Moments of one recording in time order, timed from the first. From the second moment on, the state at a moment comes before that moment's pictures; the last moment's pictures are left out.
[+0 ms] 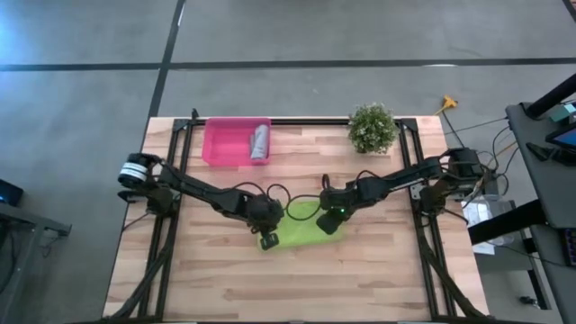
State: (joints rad) left arm -0.18 1.70 0.99 -0.30 -0.02 -0.55; right arm 0.09 1.65 0.87 -0.40 -0.12 0.93
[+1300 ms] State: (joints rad) left arm -0.28 1.69 0.94 0.06 -0.01 -0.86; right arm -0.25 1.68 0.86 -0.08 -0.18 0.39
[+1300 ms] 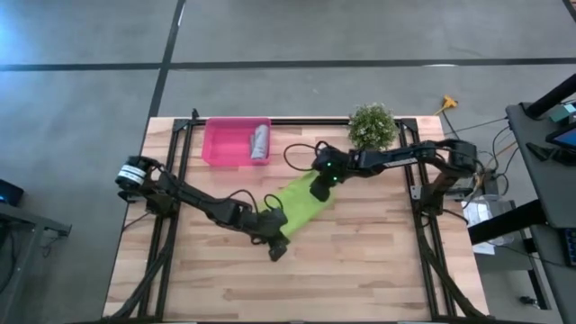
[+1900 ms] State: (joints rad) left arm -0.28 1.14 0.90 -0.56 -0.22 -0.46; right arm 0.20 1.48 0.90 0.01 0.12 0.16
